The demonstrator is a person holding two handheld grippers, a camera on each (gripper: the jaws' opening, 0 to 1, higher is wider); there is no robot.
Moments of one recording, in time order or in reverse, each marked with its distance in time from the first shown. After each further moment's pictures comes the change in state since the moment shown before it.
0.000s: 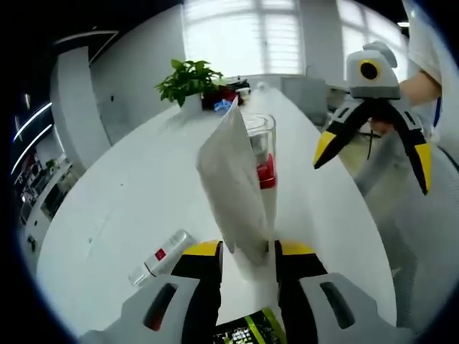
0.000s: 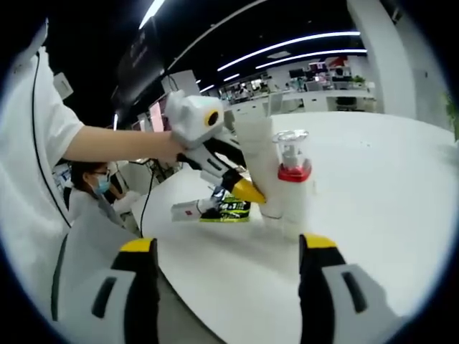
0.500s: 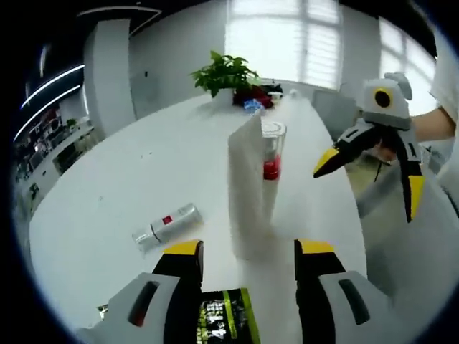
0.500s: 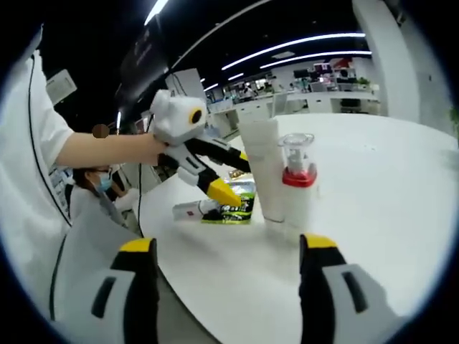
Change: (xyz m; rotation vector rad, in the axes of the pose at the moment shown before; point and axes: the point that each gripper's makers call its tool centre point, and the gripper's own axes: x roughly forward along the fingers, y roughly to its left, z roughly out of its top) left arm -0.035 -0.008 -0.010 -0.233 -0.012 0.114; right arm 0.003 0.003 0.005 -0.021 0.001 0.014
